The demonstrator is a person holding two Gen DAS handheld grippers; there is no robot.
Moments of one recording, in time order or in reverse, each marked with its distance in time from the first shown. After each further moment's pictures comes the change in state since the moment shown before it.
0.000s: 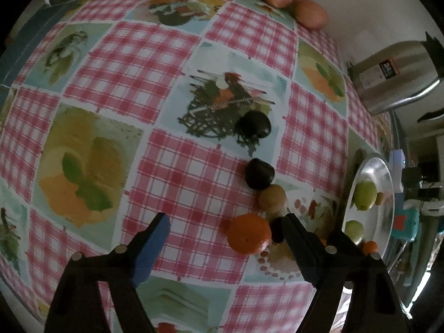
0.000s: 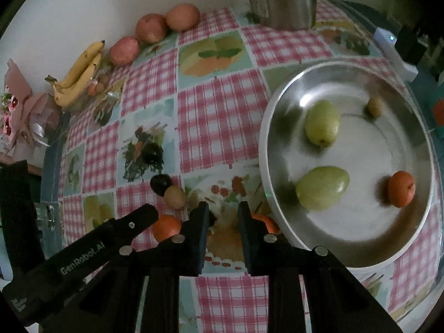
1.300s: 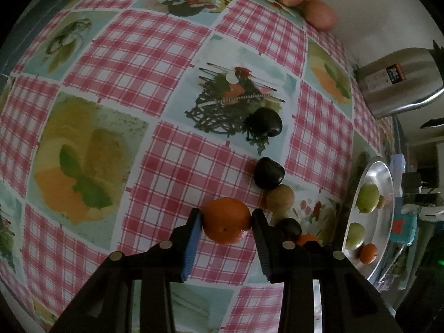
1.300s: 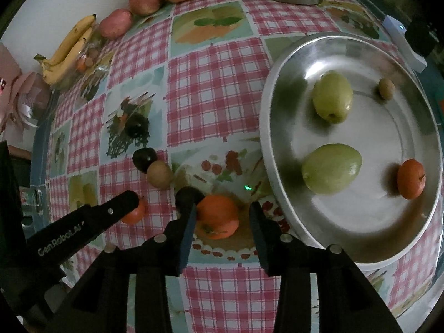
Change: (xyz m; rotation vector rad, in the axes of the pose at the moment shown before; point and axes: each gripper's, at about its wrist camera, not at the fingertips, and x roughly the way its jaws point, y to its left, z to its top) left arm 0.005 0.010 0.002 -0.035 0.019 -0.009; right arm 0.023 0.001 -0.007 -0.035 0.101 -0.039
